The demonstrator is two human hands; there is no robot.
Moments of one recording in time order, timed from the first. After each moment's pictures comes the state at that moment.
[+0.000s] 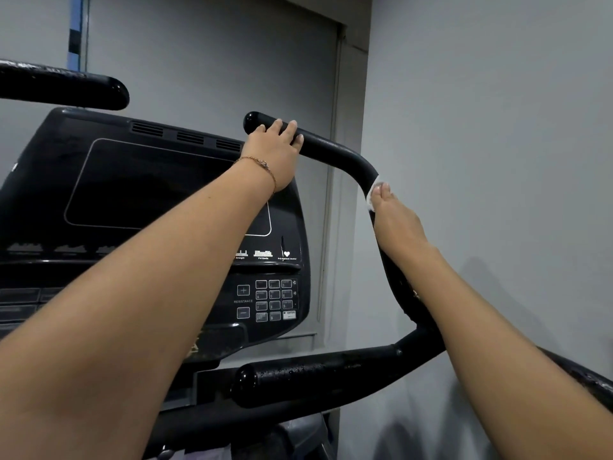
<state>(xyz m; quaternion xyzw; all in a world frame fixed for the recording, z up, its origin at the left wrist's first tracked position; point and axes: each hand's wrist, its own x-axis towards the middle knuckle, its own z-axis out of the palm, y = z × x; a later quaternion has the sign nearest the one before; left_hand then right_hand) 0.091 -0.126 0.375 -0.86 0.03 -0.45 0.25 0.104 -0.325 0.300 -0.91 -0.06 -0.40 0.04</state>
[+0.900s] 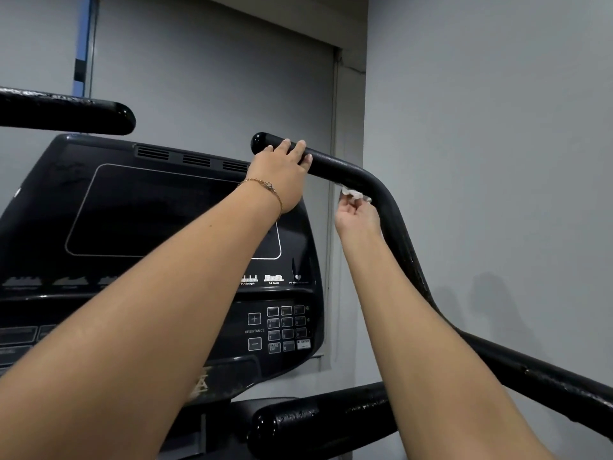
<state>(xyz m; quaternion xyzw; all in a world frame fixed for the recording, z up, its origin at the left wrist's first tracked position) 0.094 -0.119 0.374 -0.85 0.06 -0.47 0.24 0.143 -0.243 0.342 0.01 -0.16 -0.07 0.98</state>
